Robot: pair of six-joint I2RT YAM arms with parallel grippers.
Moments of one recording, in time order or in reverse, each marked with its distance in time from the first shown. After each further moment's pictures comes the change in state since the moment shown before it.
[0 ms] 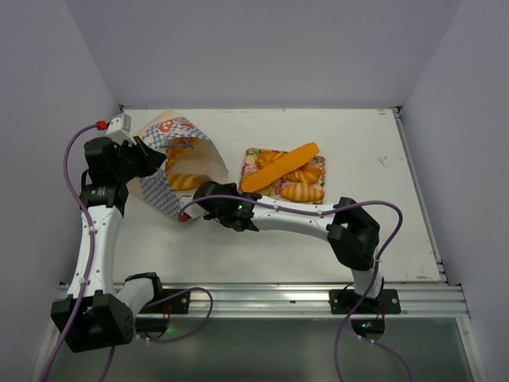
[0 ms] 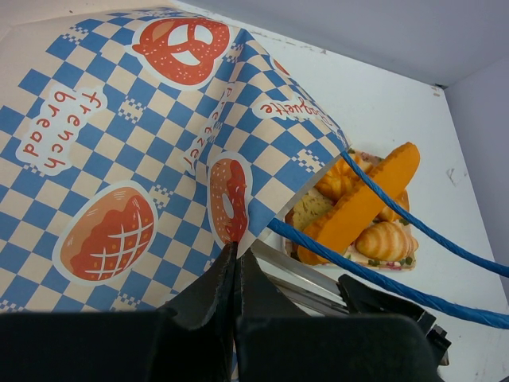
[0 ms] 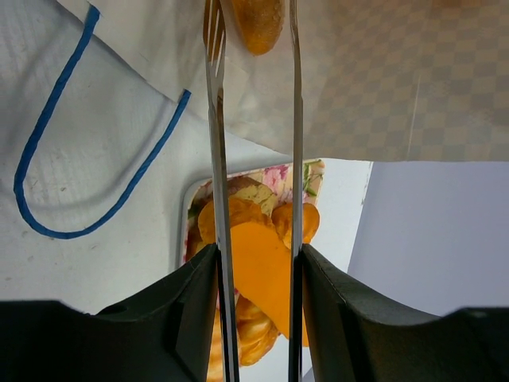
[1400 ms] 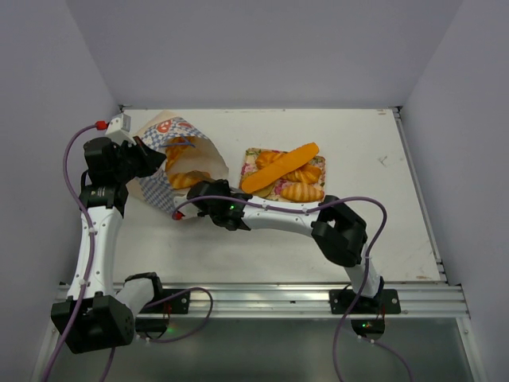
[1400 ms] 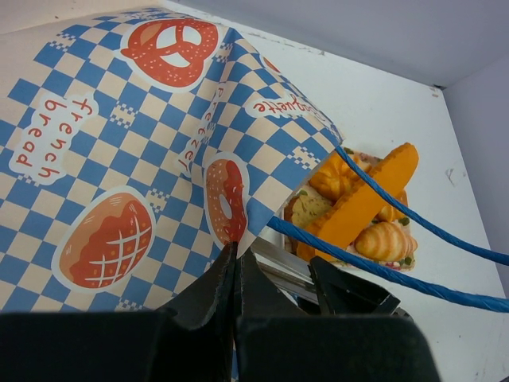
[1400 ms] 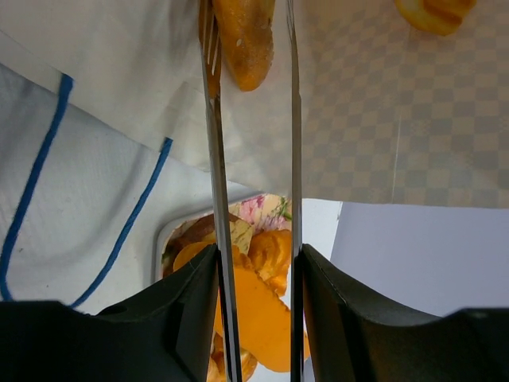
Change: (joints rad) left arm 0.000 -0.008 0.000 -0.002 0.000 0.000; right arm -0.009 0.103 0.055 0.116 0.040 -0.087
